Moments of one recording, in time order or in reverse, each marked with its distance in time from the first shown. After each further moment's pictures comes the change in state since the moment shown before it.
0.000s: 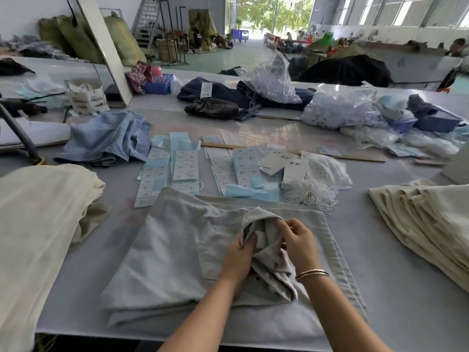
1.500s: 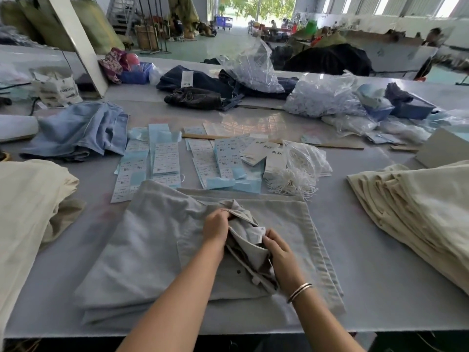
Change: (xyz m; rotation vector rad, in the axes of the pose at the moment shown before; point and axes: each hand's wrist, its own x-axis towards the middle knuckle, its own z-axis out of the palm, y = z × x) left_hand 0.039 0.034 0.011 -0.001 0.237 -0.133; right_hand -0.039 0.031 -0.017 0.286 -0.307 0.018
